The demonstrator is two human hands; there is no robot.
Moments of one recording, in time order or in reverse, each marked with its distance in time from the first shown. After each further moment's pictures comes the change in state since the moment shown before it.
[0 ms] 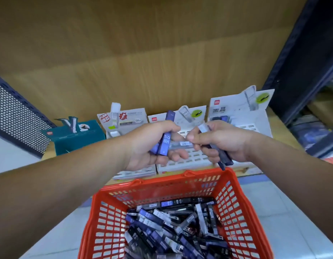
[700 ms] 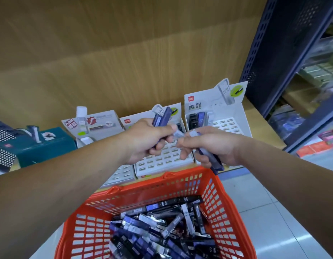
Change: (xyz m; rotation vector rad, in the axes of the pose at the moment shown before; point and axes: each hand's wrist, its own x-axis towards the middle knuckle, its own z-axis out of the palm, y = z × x) left_hand 0.067 -0.002 0.032 0.110 0.052 0.185; right_hand 0.000 0.044 -0.043 0.033 0.060 0.093
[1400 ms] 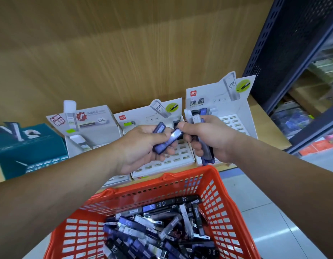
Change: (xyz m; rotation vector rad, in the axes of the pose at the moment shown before) left_hand 0.015 -0.028 -0.009 -0.185 -0.085 -0.037; right_hand 0.031 -0.001 0.003 0.196 0.281 -0.074
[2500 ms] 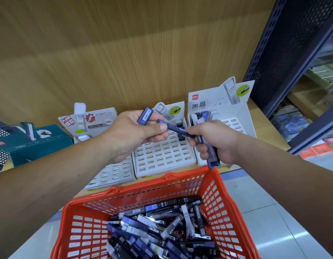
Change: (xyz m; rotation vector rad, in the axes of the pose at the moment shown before) left_hand -0.023 0.027 -0.014 0.043 0.184 0.229; right_hand -0.008 -0.004 -0.002 -0.032 0.020 0.126
